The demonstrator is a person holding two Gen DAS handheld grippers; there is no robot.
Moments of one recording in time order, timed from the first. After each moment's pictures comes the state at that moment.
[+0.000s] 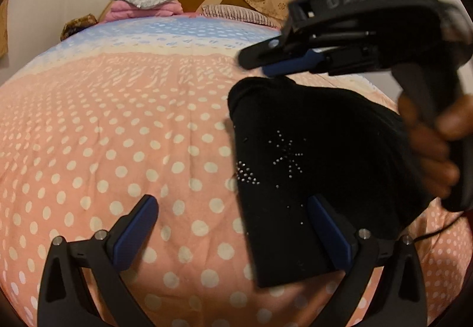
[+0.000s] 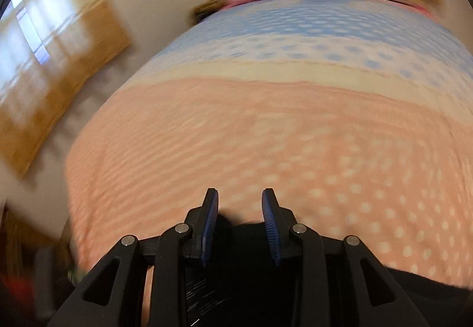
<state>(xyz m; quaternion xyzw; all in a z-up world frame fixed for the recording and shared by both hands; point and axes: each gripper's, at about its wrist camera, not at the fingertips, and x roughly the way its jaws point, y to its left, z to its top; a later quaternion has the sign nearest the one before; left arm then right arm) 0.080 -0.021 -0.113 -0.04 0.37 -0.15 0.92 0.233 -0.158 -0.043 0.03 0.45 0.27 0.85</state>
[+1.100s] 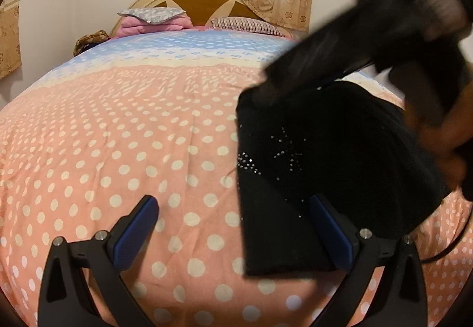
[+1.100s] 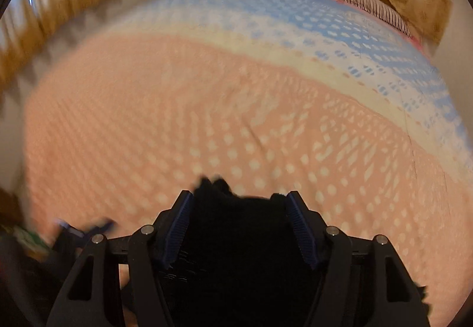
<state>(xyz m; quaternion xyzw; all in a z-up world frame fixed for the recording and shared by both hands) 0.064 -0.032 -0.117 -0.01 0.34 -0.11 0.93 0.231 -0.120 -0.049 -0.15 0.49 0.16 0.85</state>
